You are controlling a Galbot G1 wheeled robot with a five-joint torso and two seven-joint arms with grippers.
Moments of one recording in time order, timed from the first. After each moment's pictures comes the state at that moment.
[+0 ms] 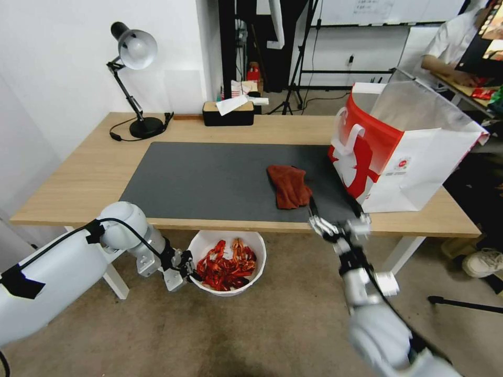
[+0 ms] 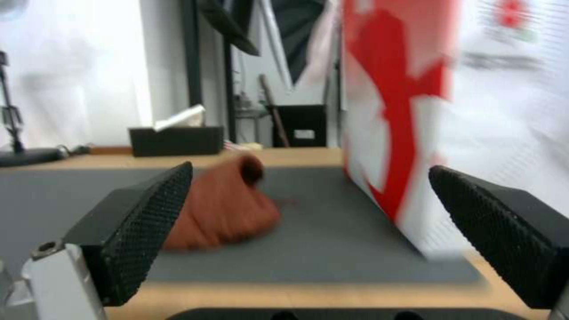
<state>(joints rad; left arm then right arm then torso) 0.62 -0.63 0.22 -1.74 0.36 -0.56 1.23 -1.62 1.10 0.27 2.06 0.17 0.40 0.43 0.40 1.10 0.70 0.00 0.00</state>
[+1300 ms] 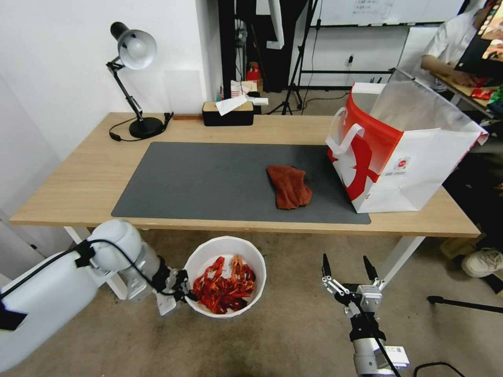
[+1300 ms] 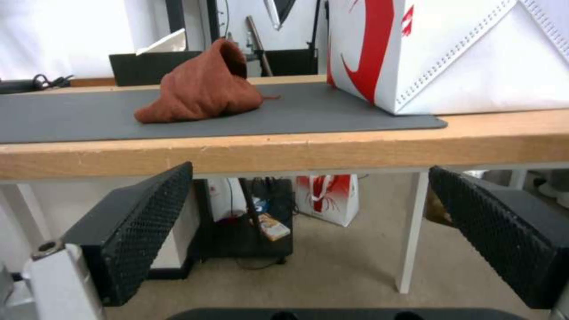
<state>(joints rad) 0.91 -0.56 -0.02 -1.91 0.40 -0.60 1.22 -1.72 1.15 0.28 1.96 0.19 0.44 0.39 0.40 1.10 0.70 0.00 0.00</state>
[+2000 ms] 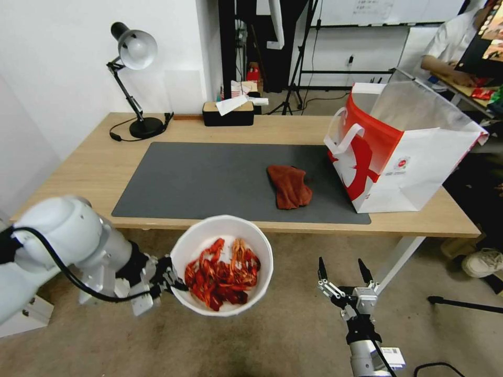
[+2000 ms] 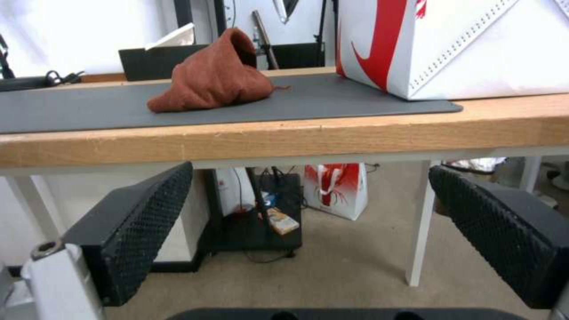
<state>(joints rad) 0.73 -0.30 -0.11 -2.15 0.11 -0.47 1.26 -1.72 1.15 0.27 1.95 0.21 0.44 0.37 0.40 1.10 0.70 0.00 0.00</state>
